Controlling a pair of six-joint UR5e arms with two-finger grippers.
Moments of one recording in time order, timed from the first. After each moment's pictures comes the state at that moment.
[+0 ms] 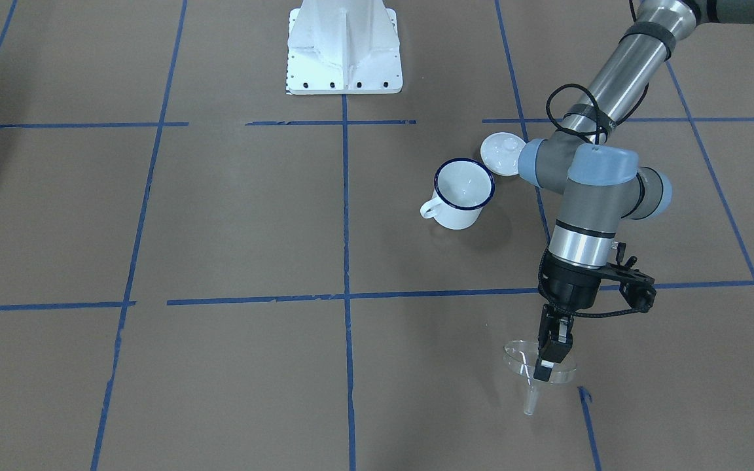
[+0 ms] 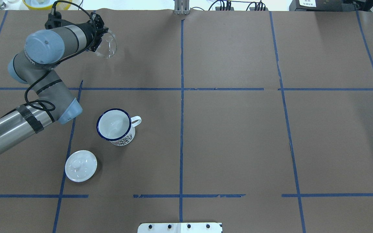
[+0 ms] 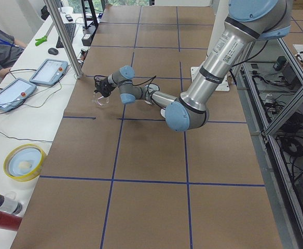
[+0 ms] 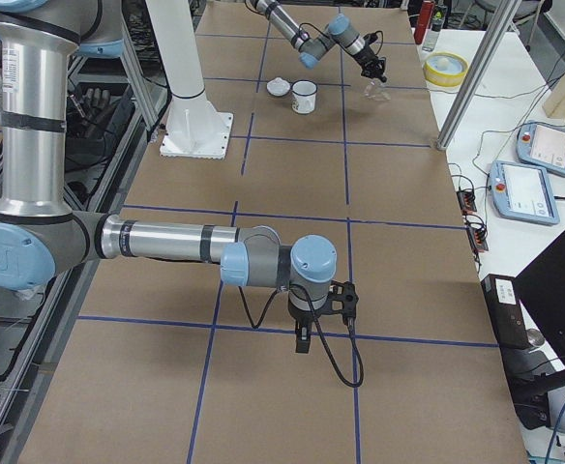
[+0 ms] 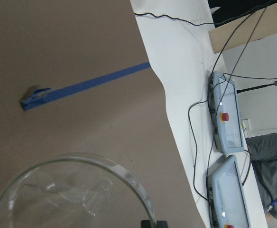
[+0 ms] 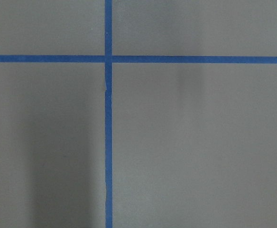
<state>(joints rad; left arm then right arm) -0.84 -2.18 -1.24 -2.58 -1.49 -2.22 1.57 -1.68 1.66 -1.57 2.29 0.01</state>
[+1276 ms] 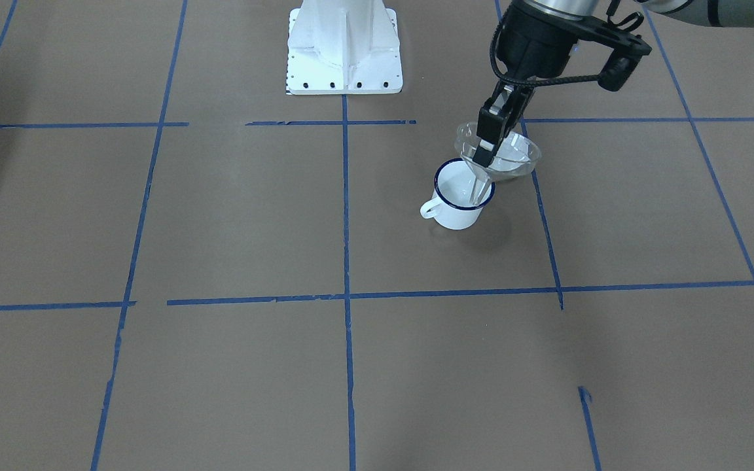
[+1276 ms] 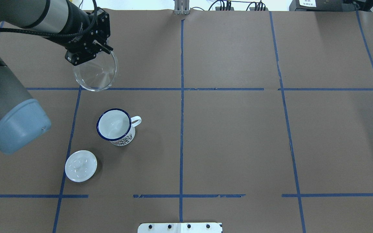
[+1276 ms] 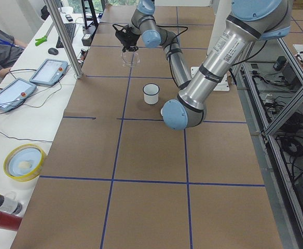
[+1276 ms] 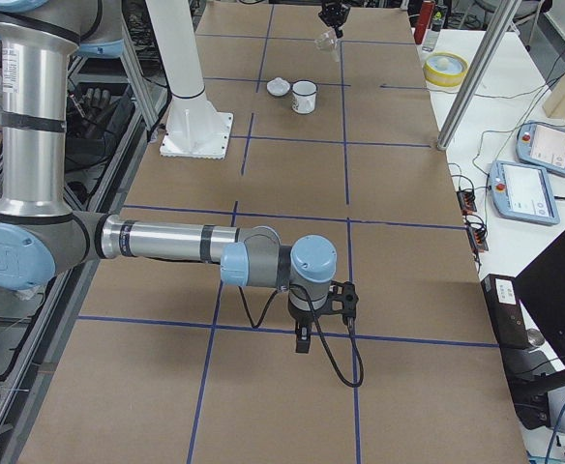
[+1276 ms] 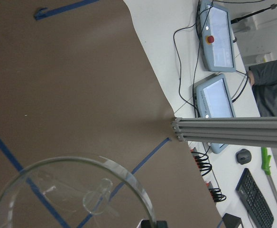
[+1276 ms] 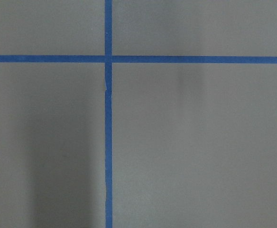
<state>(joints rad) -0.84 -2.24 -2.09 -1.32 -1.97 -1.90 1.57 -1.68 1.66 -1.57 2.29 0.01</state>
